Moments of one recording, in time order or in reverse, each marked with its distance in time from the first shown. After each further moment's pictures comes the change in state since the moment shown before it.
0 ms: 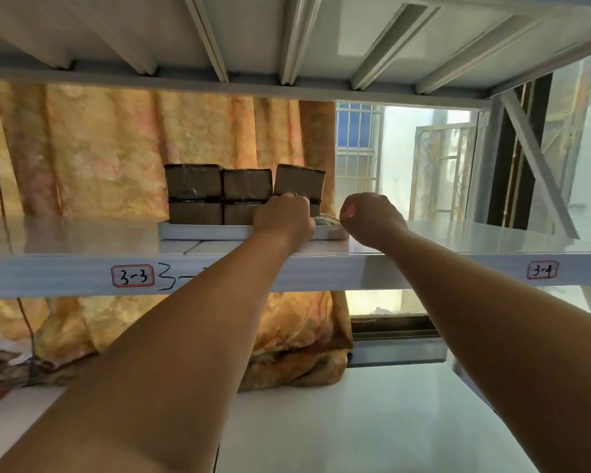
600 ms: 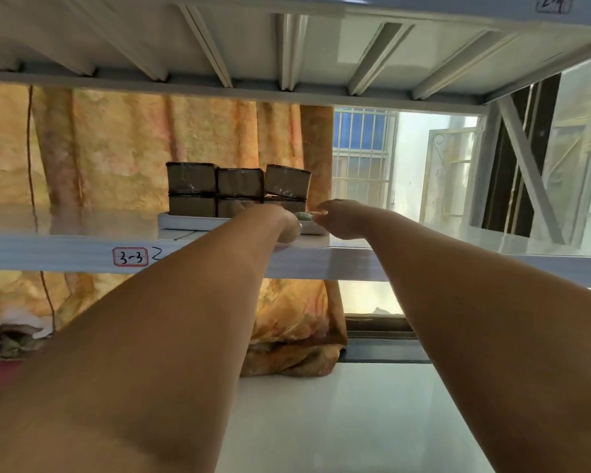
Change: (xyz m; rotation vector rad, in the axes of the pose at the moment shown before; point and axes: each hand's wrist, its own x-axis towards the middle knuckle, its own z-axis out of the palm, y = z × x) left_hand -0.021 0.038 -0.044 0.159 -0.586 -0.367; right_hand -0.006 -0.006 -0.027 -0.162 -0.445 -0.160
